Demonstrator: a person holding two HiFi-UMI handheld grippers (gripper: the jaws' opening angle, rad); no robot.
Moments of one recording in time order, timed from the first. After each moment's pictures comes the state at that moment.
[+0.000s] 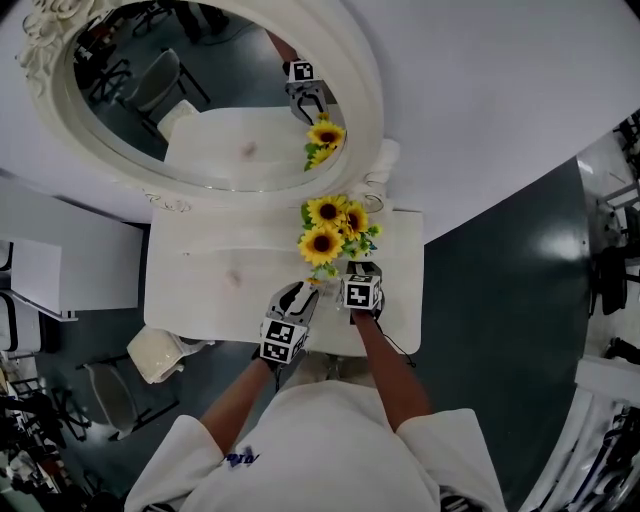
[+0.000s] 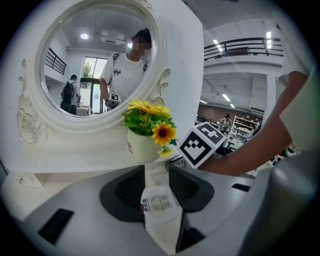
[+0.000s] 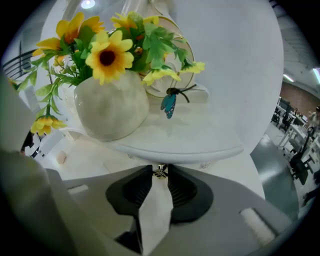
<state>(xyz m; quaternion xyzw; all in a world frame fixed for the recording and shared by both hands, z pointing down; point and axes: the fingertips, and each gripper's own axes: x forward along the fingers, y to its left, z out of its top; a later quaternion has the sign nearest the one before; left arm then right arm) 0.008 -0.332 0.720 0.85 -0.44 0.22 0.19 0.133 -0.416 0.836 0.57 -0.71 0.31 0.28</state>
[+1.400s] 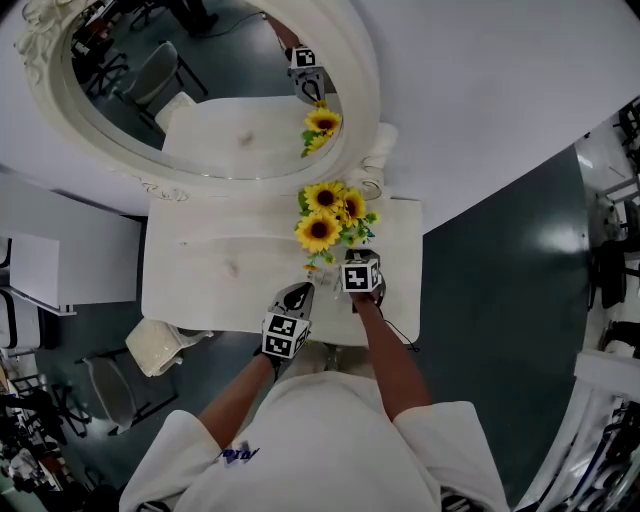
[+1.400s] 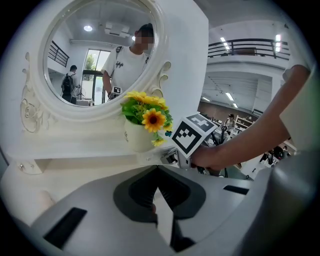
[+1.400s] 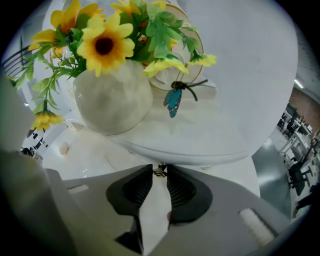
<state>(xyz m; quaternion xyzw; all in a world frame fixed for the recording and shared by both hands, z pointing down) 0.014 -0.312 0.732 0.84 -0.44 0.24 0.23 0.130 -0.415 0.841 0.54 -0.71 0.32 0.32</state>
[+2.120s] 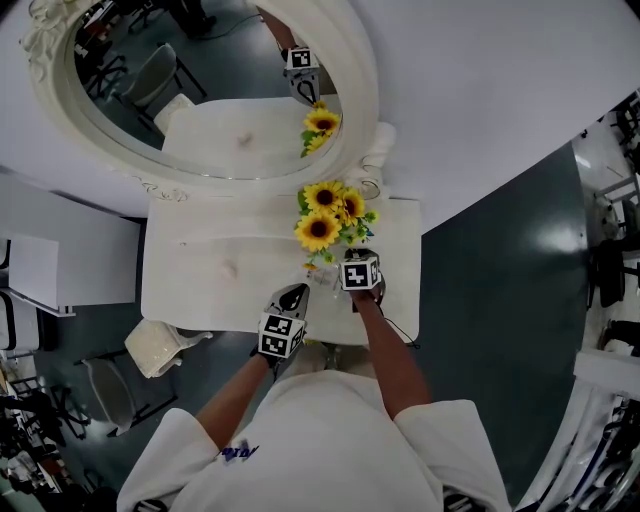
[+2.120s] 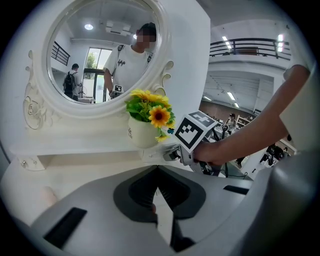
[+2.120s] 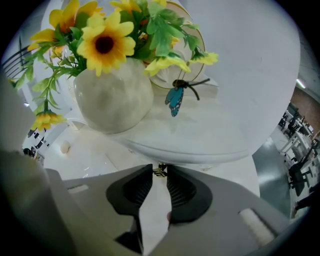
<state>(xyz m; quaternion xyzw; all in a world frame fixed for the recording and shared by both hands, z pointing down) 0.002 -0.305 0.736 0.83 -0.44 0.24 0.24 0.126 -0.413 0.833 0.53 -0.71 0.33 0.32</state>
